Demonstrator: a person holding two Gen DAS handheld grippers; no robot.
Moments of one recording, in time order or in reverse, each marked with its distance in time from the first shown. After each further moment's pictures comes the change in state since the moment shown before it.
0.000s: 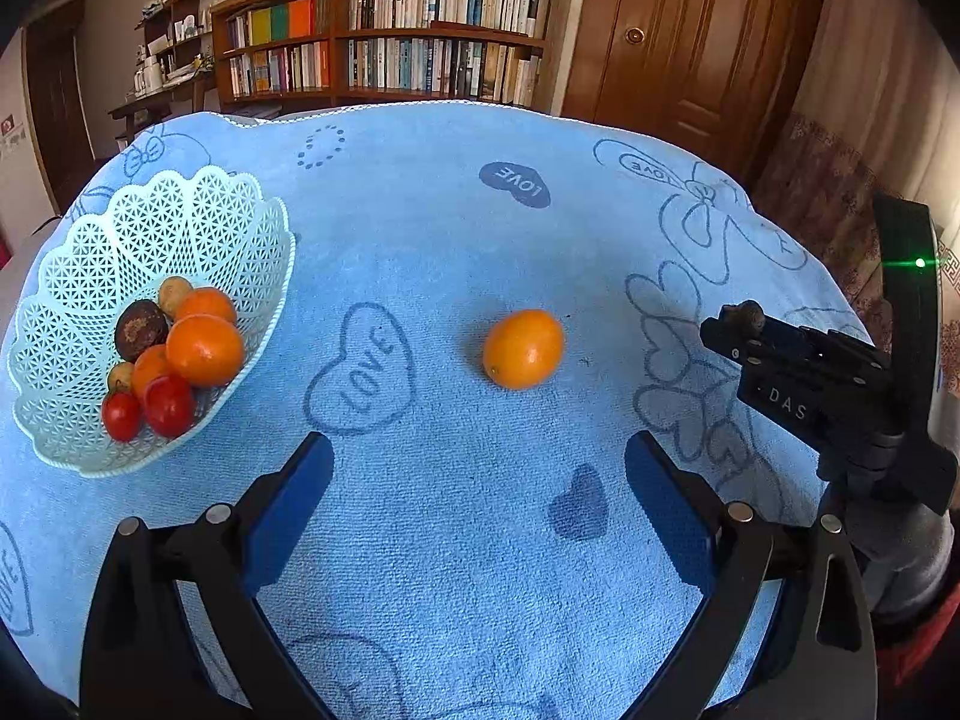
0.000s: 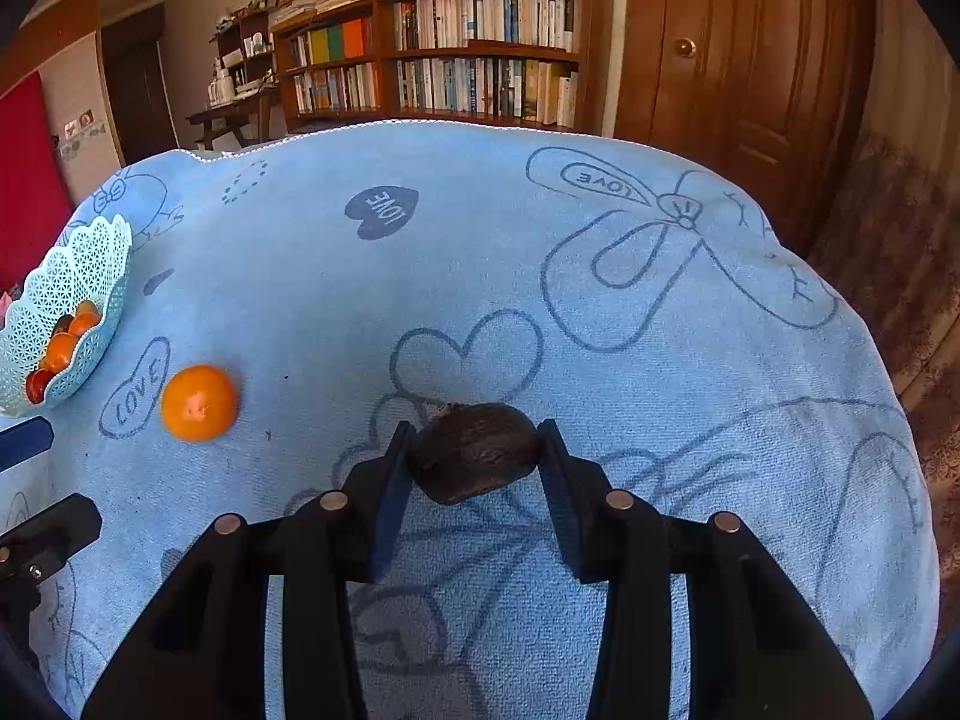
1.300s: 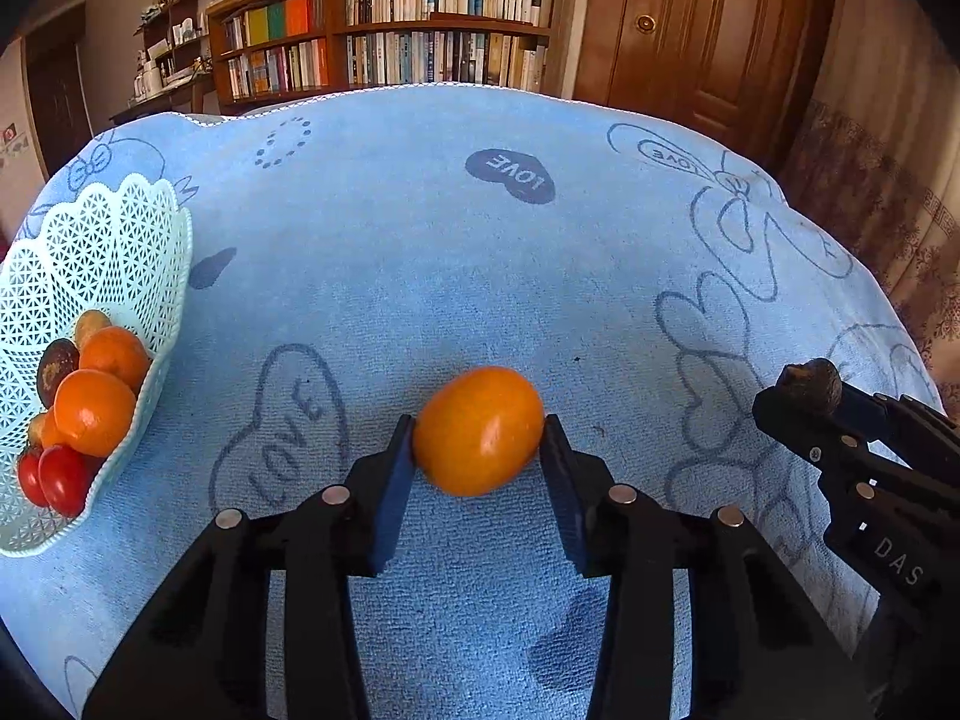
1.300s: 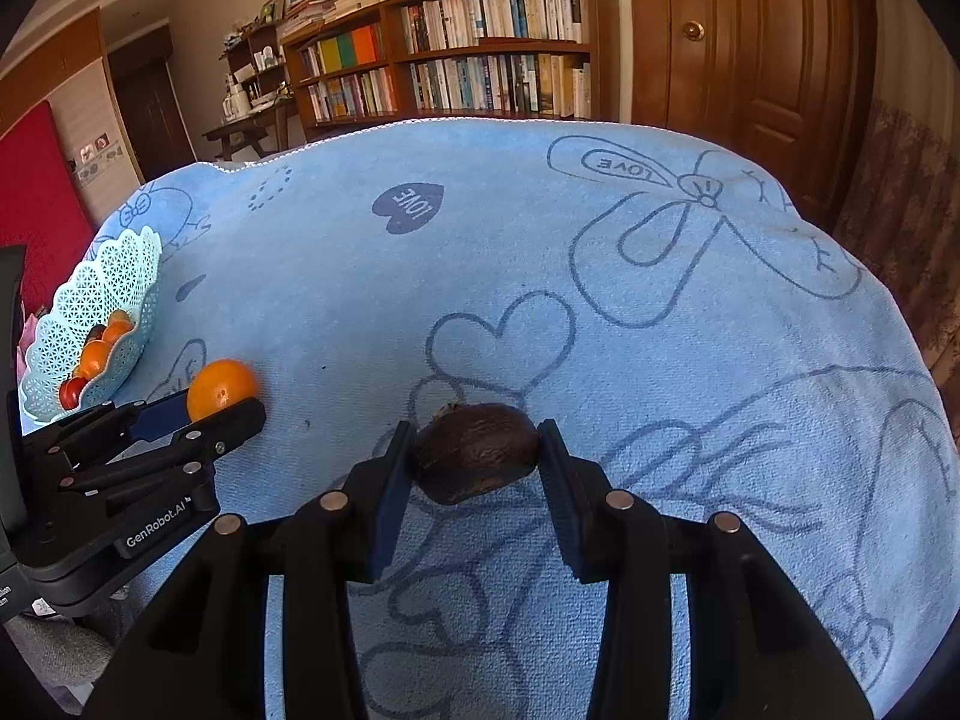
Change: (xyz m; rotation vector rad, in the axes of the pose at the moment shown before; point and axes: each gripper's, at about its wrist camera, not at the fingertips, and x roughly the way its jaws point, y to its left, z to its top) left arm 0.064 -0.019 0.019 0.005 0.002 0.039; right arm -0.004 0.002 -0.007 0.045 0.004 0.082
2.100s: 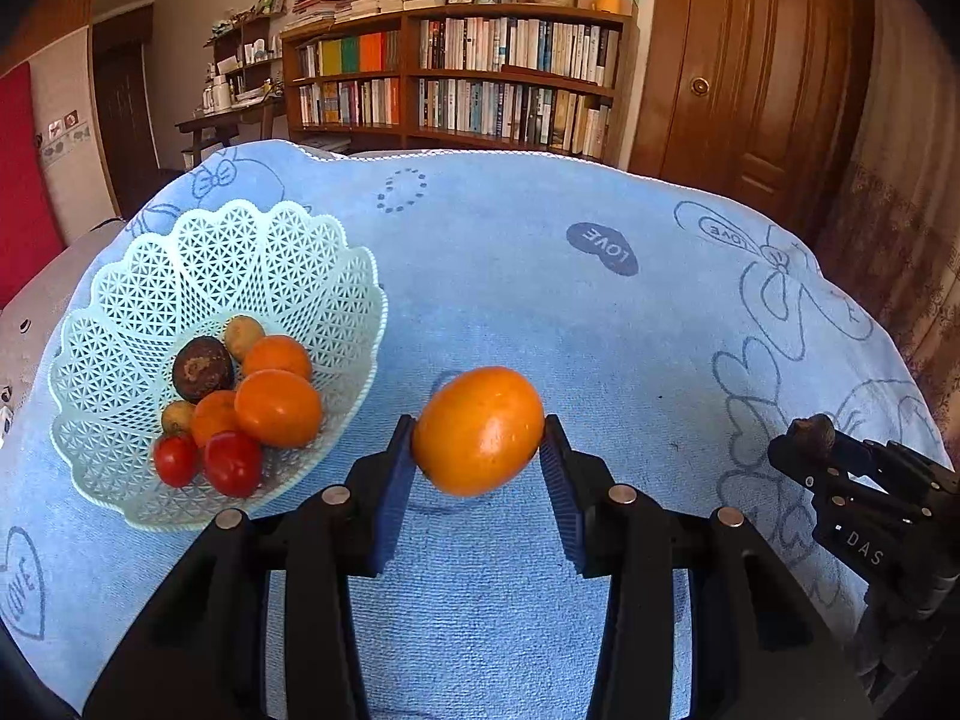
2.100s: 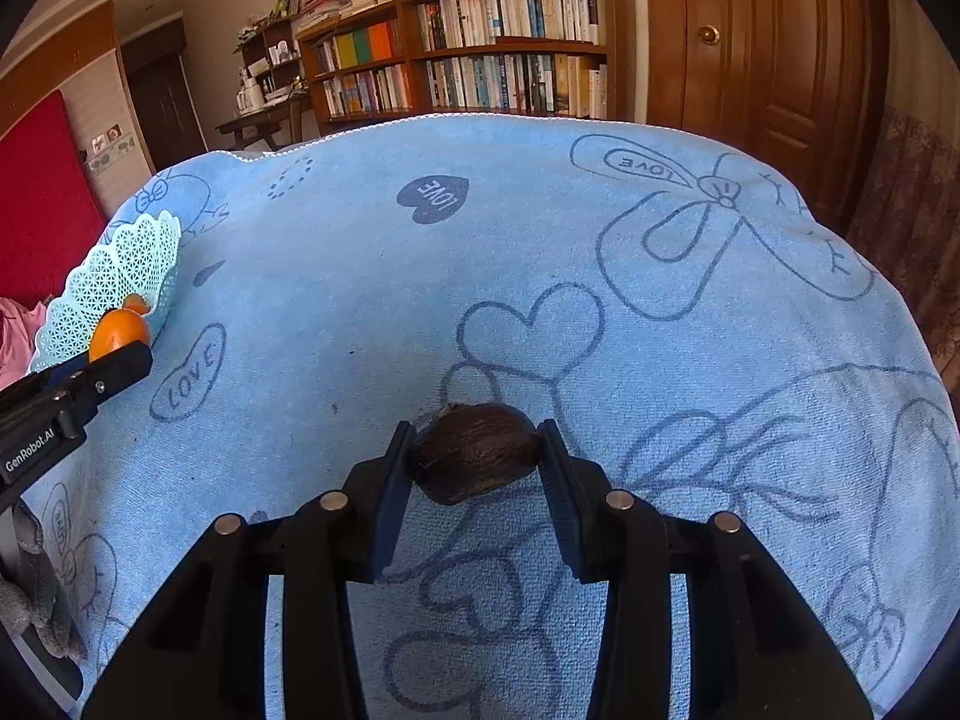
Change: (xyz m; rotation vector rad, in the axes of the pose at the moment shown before) left arm -0.063 0.052 -0.006 -0.097 -0.123 0.104; right arm -0.001 0.012 -0.006 -0.028 0.003 0.020
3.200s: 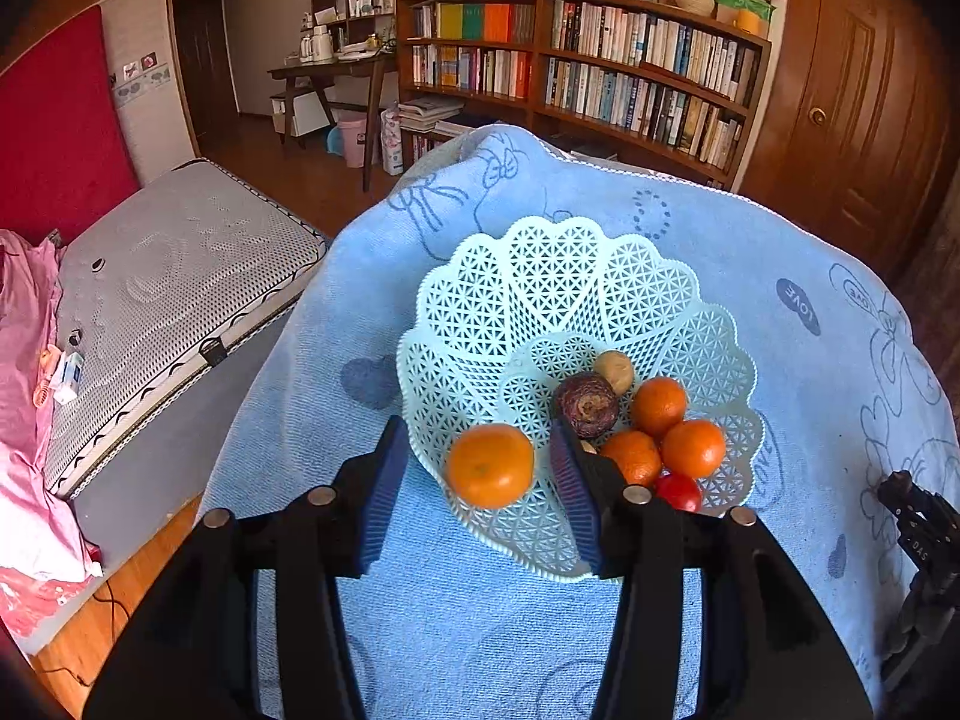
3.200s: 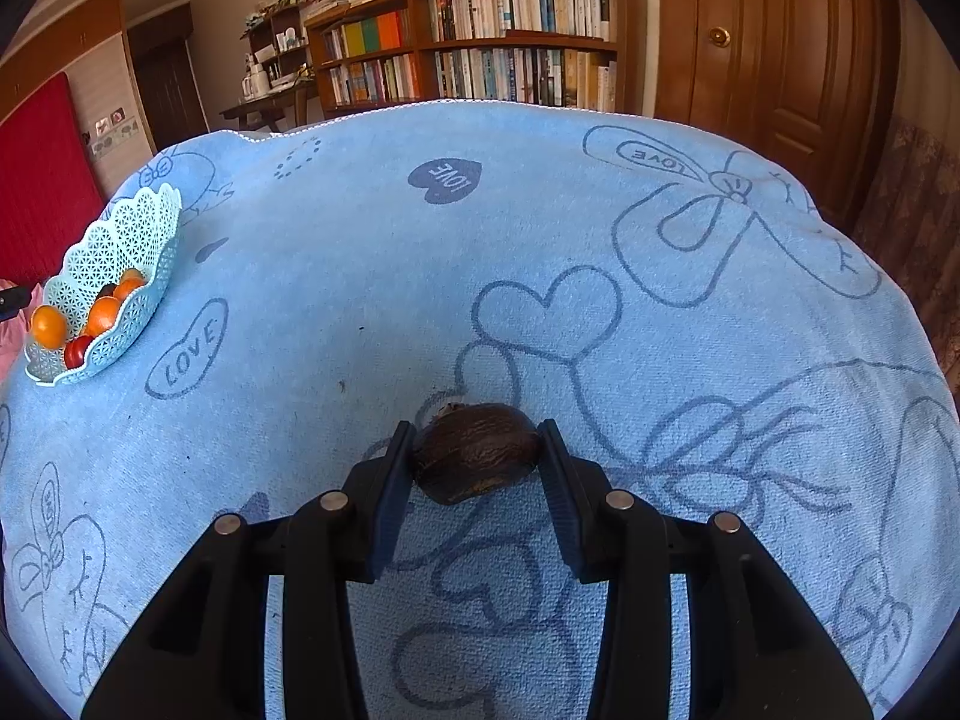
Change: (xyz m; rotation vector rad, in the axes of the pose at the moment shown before) left arm -0.044 0.194 0.035 -0.128 0.091 0.166; right arm 0.005 0.009 -0.008 -0.030 0.016 -0.008
